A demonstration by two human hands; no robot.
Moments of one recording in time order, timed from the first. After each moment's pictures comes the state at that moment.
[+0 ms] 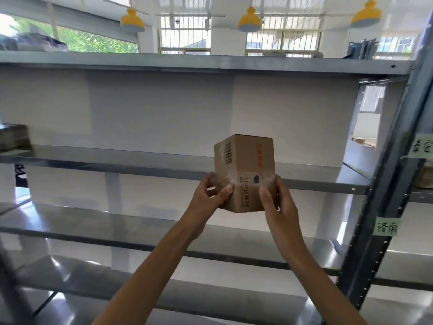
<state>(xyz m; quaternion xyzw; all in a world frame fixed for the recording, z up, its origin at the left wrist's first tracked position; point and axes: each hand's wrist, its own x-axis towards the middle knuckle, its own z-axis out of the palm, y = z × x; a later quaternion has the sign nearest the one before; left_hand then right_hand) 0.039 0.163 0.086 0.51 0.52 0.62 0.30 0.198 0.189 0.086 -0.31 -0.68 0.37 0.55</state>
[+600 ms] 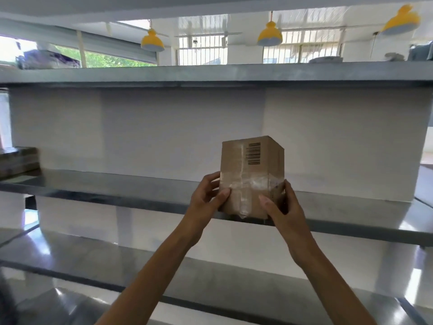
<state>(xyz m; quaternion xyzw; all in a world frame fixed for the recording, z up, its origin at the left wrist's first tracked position) -0.099 0.263 0.115 0.52 0.48 0.66 0.25 0.072 0.314 0.115 -0.29 -0.67 0.46 0.50</state>
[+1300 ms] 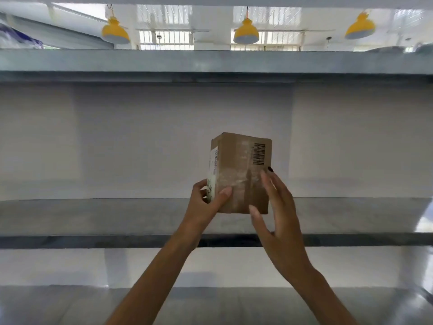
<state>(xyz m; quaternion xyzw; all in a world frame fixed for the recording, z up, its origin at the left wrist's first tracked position) -0.285 0.321 0.120 0.50 0.50 0.63 0.32 -0.125 0.333 0.098 -0.30 -0.76 0.07 0.57</state>
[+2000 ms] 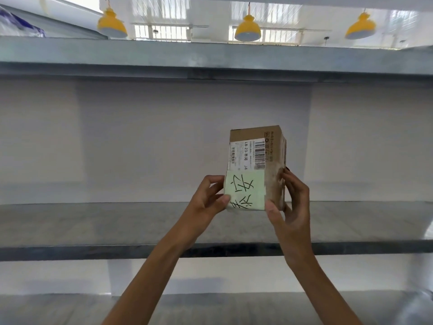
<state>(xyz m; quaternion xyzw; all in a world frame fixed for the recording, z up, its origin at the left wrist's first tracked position) -0.343 0.318 0.129 0.62 0.41 0.57 0.34 -0.168 0.355 0.107 -0.21 -0.64 0.30 0.68</state>
